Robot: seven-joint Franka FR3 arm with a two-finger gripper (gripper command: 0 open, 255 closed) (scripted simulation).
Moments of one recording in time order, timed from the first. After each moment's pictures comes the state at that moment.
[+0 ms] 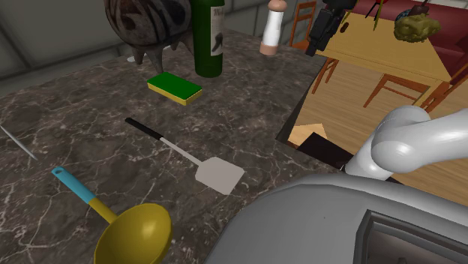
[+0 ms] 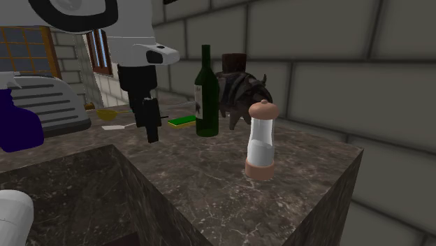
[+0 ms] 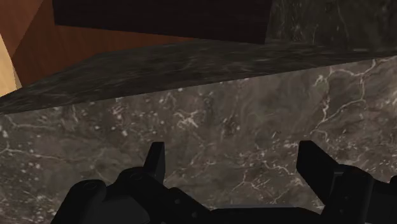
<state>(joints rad) 0.02 -0.82 0.02 -2.29 0.12 1.52 -0.05</state>
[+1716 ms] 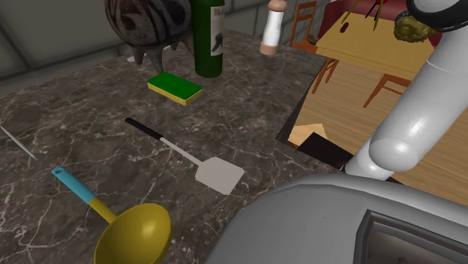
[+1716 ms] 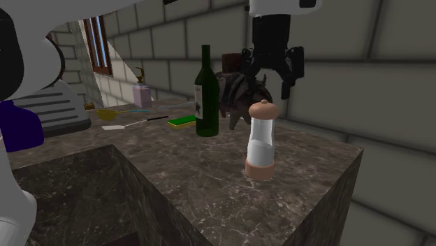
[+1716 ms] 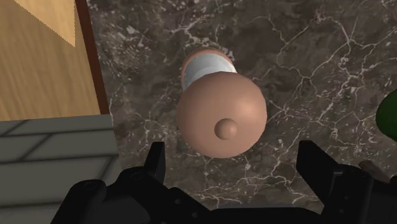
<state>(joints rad) -0.04 0.08 -0.15 -1.23 0.05 1.36 -0.34</state>
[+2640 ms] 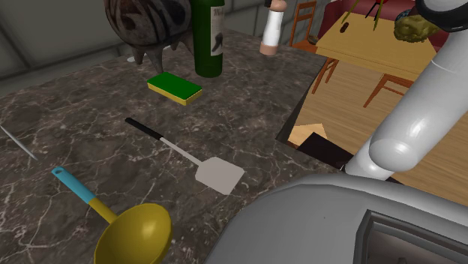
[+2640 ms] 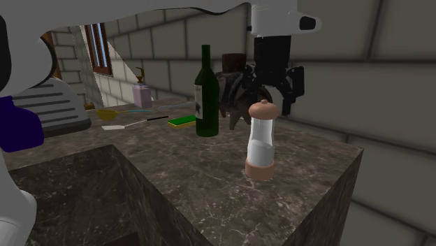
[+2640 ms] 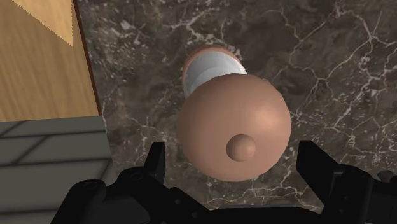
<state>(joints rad) -0.04 0.04 -0.15 -1.38 0.04 1.48 -0.34</state>
